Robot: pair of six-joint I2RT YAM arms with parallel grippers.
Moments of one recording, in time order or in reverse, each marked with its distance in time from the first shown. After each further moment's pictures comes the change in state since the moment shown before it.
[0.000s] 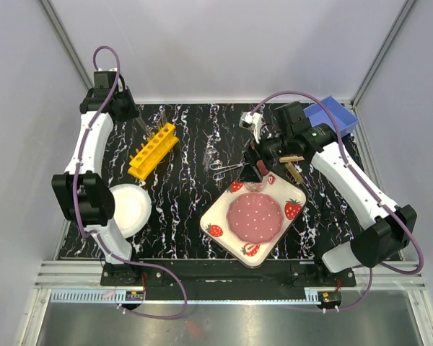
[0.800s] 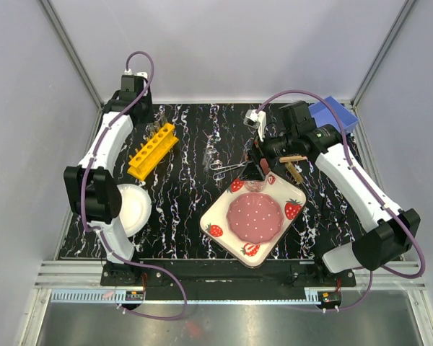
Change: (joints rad) left arm -0.142 0.049 -0.021 0.042 -0.169 0.164; right arm -0.031 -0.026 -0.018 0.021 -0.027 0.007
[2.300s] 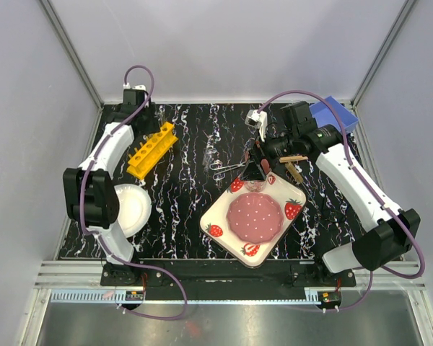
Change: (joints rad) left arm -0.002 -0.037 -0.218 0.145 -0.045 -0.047; right arm -0.014 -0.003 -0.010 0.000 -0.018 0.005
